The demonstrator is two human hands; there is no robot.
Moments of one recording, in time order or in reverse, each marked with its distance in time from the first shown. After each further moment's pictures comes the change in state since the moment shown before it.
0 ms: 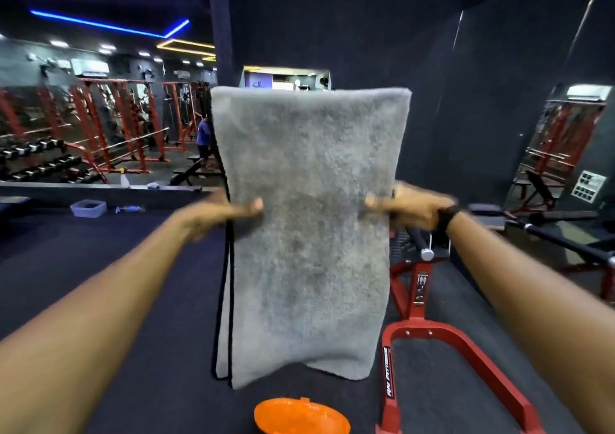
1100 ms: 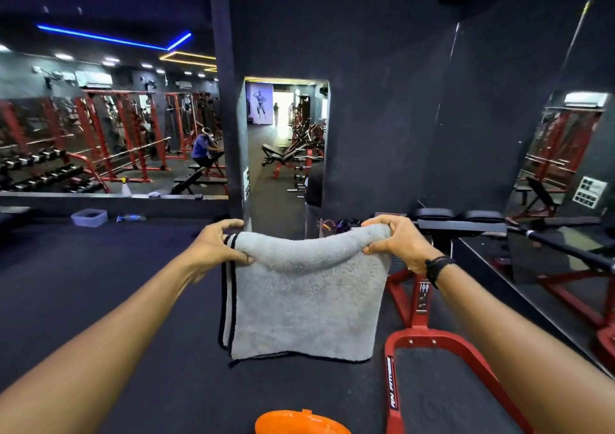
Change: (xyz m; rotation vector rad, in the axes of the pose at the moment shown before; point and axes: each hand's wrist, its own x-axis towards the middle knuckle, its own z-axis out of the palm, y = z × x) left_hand -0.006 -0.053 0.012 0.037 0.143 -0.113; right_hand 0.003 0.067 0.018 -0.134 0.349 -0.008
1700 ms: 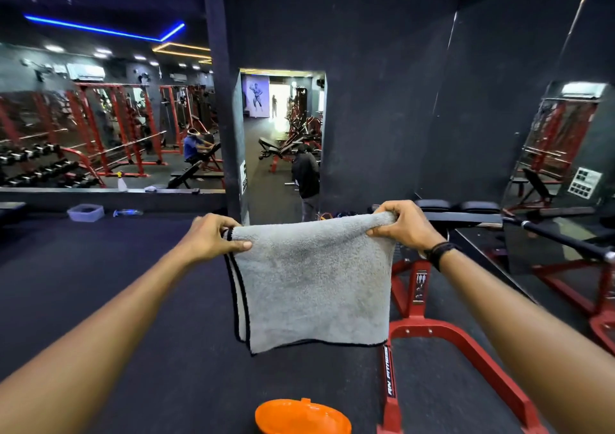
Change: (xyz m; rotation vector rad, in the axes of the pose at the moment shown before) left_hand -0.001 0.005 -0.011 0.562 0.000 0.180; right_hand 0.002 -0.007 -0.019 -0.435 0.080 -0.142
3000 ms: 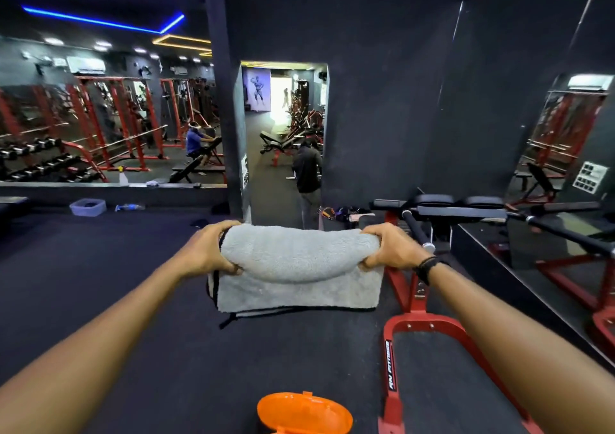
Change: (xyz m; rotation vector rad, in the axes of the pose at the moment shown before) left_hand -0.011 -0.018 0.012 -0.056 -0.078 -0.013; right_hand -0.010 0.017 0.037 -0.154 -0.286 0.012
